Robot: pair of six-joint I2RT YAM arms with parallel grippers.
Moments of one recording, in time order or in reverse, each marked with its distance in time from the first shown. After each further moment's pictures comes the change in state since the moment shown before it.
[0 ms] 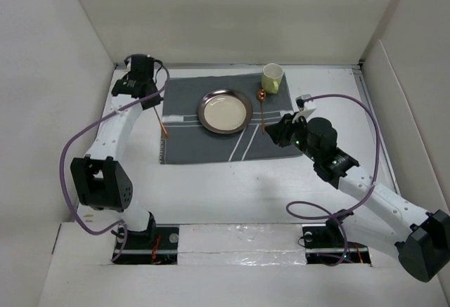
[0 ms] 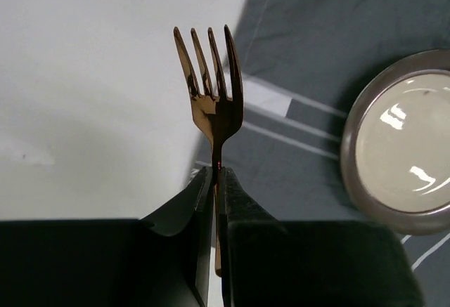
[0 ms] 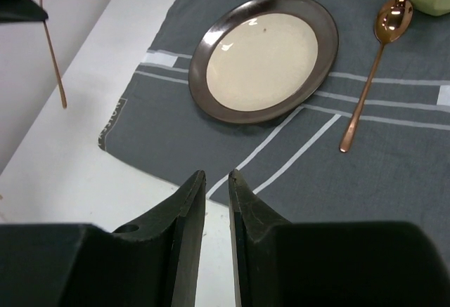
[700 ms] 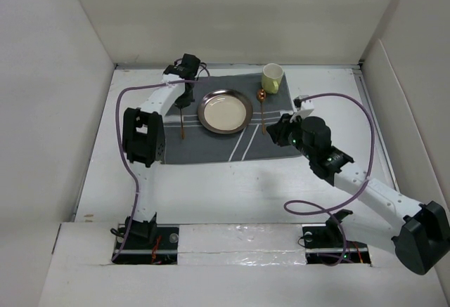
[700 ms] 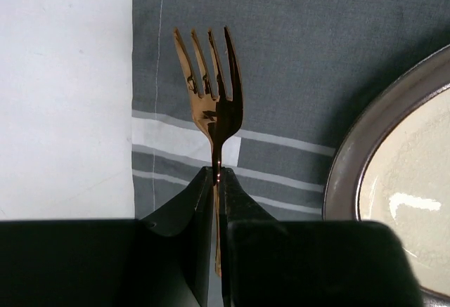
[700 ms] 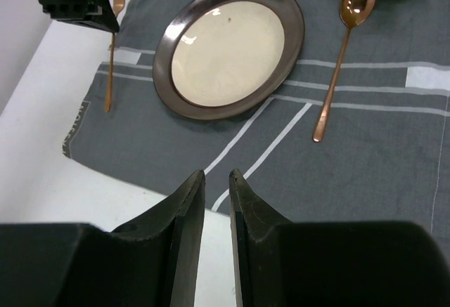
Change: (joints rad) left arm -0.200 0.634 0.484 -0.139 -0.115 0.092; right arm 0.001 0.060 0.000 -0.002 0.085 -0.003
